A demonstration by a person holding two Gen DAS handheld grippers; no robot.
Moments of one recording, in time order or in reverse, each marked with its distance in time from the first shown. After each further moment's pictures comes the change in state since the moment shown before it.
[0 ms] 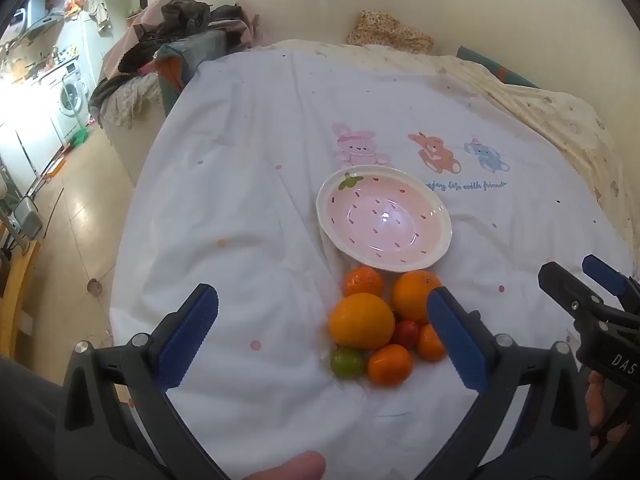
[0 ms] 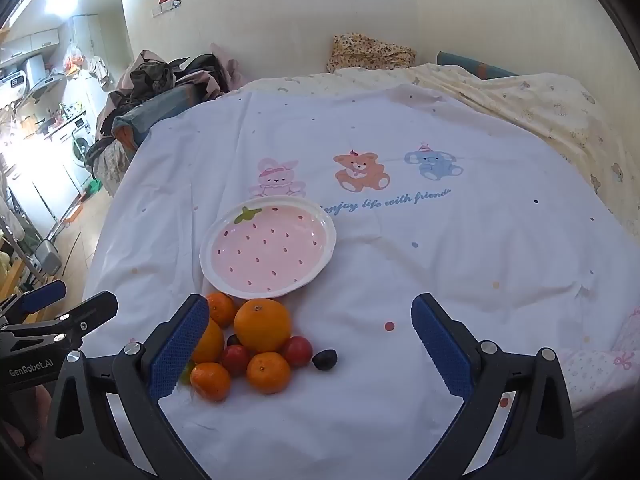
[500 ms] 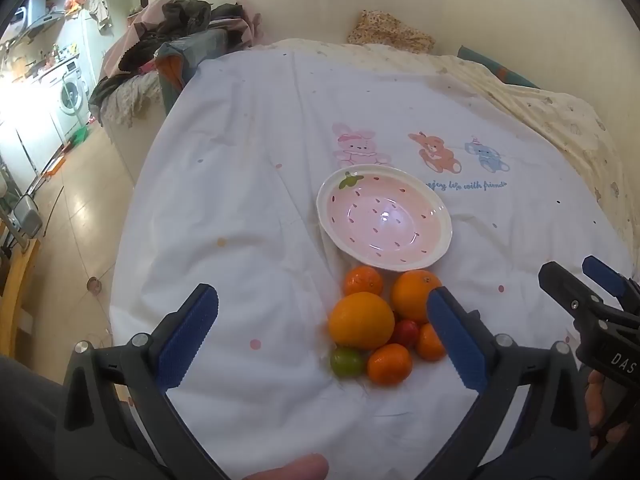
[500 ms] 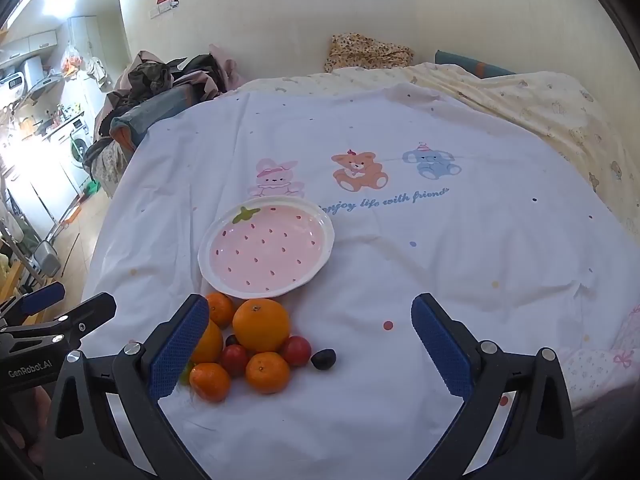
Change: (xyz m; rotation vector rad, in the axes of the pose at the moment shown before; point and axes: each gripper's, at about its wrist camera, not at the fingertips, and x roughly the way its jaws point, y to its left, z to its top) left arm 0.000 -0.001 0.000 0.004 0.008 0.013; right arm -0.001 0.001 0.001 0.010 0.005 0.005
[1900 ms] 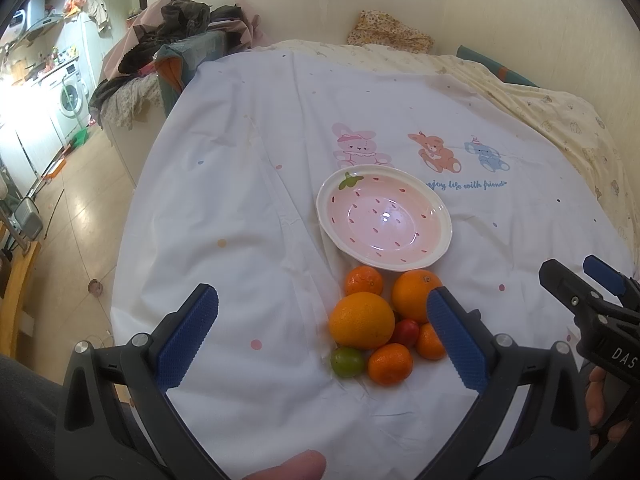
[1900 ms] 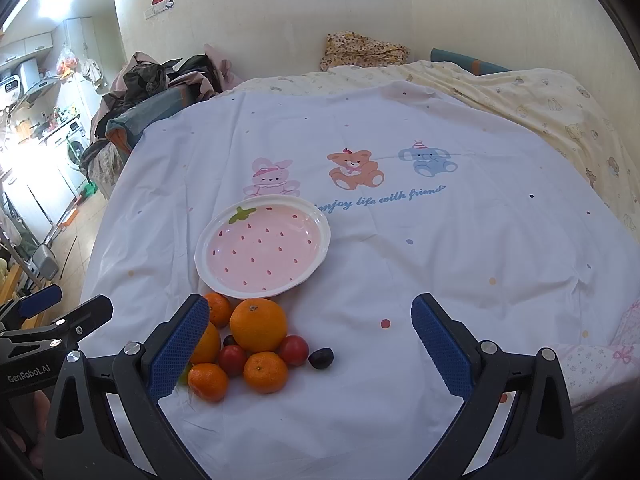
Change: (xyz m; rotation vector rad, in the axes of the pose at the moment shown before) left arm -0.001 0.000 0.000 0.001 -0.001 0.001; right arm -0.002 -0.002 0.000 0.009 0.005 -0.009
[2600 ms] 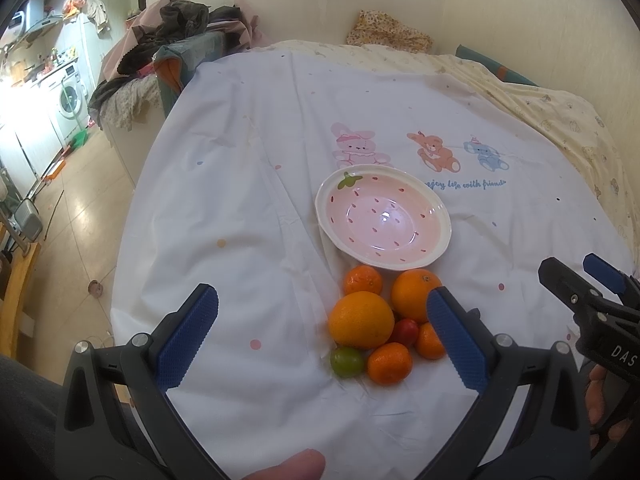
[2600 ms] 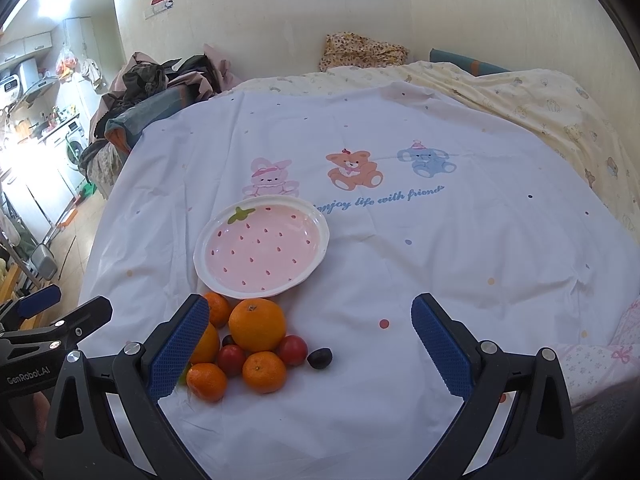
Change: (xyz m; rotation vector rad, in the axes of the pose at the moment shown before) left arm -0.002 0.003 0.002 0.003 -0.002 -0.001; right arm -0.001 -0.003 0.002 0.005 0.003 -0.002
